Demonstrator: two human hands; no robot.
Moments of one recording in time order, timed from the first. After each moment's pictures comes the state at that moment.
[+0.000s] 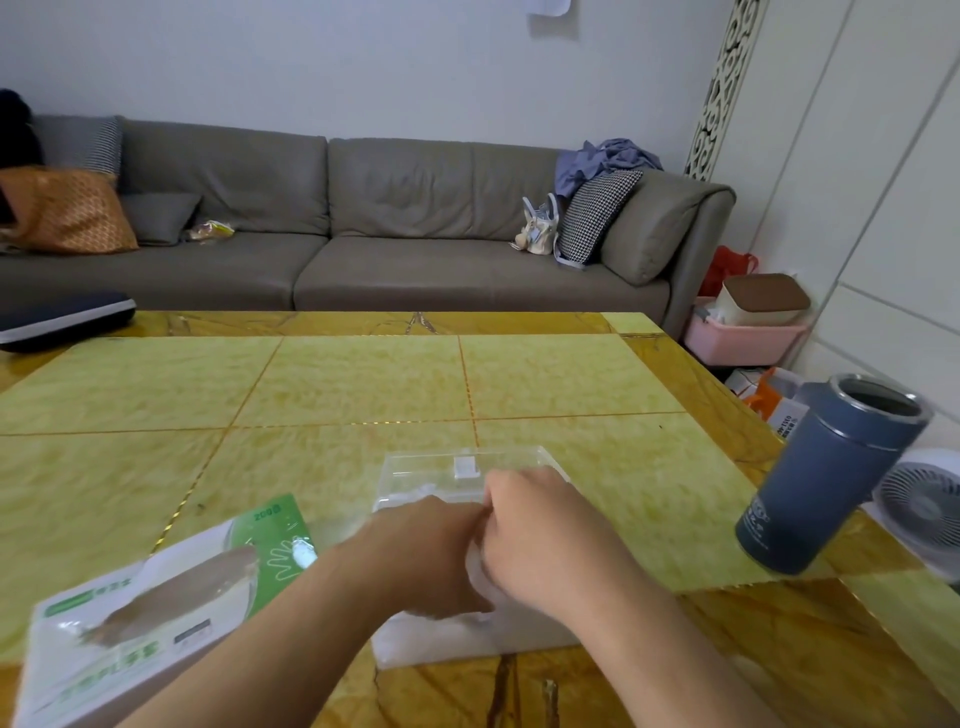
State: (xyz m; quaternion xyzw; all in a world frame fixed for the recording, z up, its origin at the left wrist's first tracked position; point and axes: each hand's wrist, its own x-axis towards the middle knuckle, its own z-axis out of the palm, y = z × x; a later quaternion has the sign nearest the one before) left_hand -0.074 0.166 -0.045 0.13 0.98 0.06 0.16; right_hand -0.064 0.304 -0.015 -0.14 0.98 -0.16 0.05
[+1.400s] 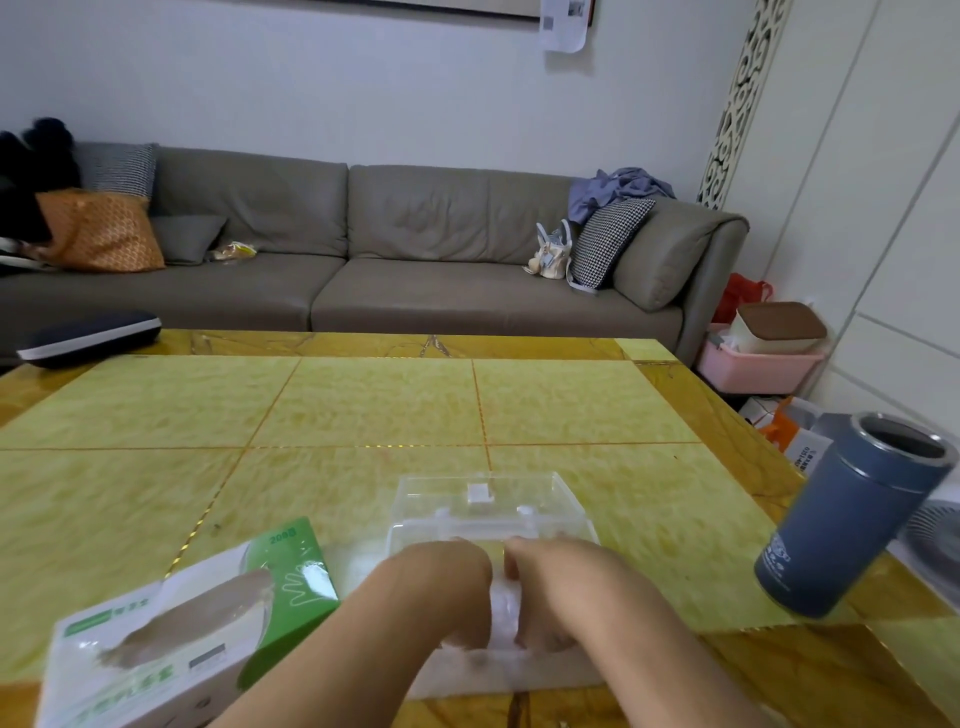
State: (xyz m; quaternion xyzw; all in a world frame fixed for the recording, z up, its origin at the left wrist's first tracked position) left_hand -0.074 0.186 -0.030 0.04 0.95 -0.05 0.30; right_hand -0.093 0.306 -0.039 -0.11 0.96 0.02 0.26
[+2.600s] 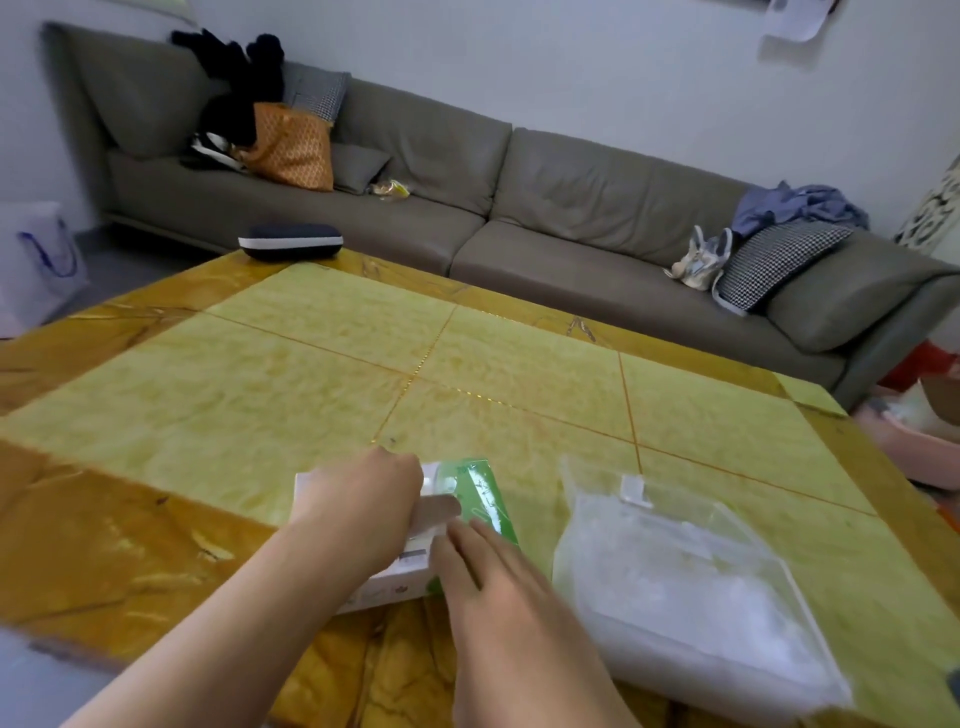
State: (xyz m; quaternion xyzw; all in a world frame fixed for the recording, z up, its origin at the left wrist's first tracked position) left_hand -0.011 -0.016 -0.064 -0.16 0.99 0.03 0.03; right_hand -0.003 0.160 -0.078 -0.43 0.90 -0.08 0.06
